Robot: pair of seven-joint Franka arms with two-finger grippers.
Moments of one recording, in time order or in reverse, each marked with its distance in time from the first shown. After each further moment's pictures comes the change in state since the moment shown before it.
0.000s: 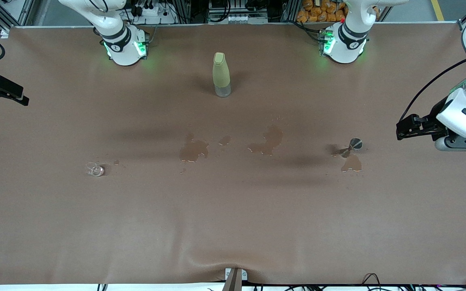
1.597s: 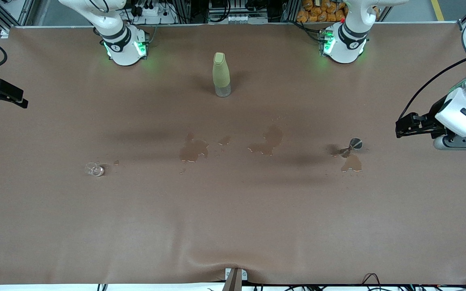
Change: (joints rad) left arm 0.000 0.000 0.000 0.002 0.000 -0.012 0.000; right arm -0.004 0.013 0.007 0.002 -0.040 0.008 0.002
